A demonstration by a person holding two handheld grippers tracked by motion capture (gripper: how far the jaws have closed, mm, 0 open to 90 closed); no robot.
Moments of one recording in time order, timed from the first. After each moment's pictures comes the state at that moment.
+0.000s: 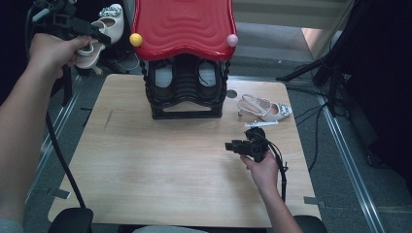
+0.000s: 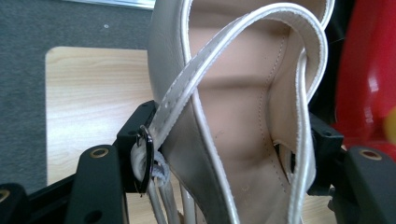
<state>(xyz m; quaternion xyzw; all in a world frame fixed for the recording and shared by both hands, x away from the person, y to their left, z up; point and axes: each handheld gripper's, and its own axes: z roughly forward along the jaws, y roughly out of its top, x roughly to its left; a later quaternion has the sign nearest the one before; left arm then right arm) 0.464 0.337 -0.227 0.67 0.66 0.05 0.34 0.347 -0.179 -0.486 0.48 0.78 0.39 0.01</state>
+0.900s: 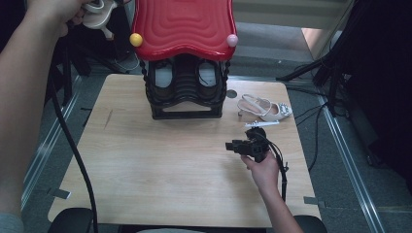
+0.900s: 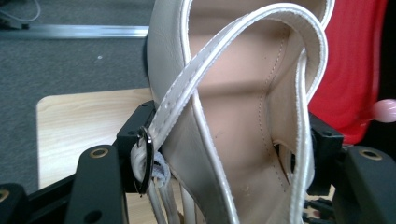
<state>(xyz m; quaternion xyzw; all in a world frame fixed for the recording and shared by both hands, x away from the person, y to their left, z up) 0.470 0.273 -0.126 0.70 0.62 0.08 0.35 0.347 -0.180 -0.484 0.48 0.78 0.40 0.01</state>
